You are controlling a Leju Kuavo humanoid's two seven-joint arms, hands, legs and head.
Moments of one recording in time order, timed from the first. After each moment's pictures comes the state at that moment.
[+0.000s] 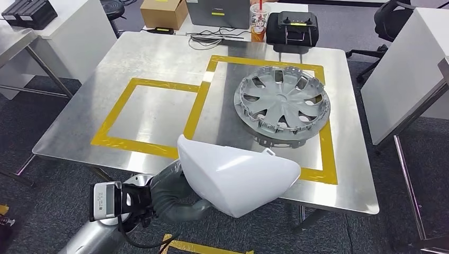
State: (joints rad) left arm -0.34 0.08 -0.77 -1.71 0.29 -0.50 -0.46; right arm 0.06 0.01 -1.26 -0.52 1.57 0.50 -0.32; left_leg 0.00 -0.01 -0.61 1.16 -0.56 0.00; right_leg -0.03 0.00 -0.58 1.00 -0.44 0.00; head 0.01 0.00
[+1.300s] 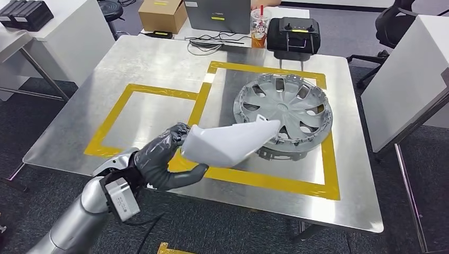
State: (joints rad) left arm -0.43 0.14 -0.67 -1.74 -0.12 -0.32 -0.43; right arm 0.03 -0.05 -1.24 -0.27 1.57 0.39 -0.33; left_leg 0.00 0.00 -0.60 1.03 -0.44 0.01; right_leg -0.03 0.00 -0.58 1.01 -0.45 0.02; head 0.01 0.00
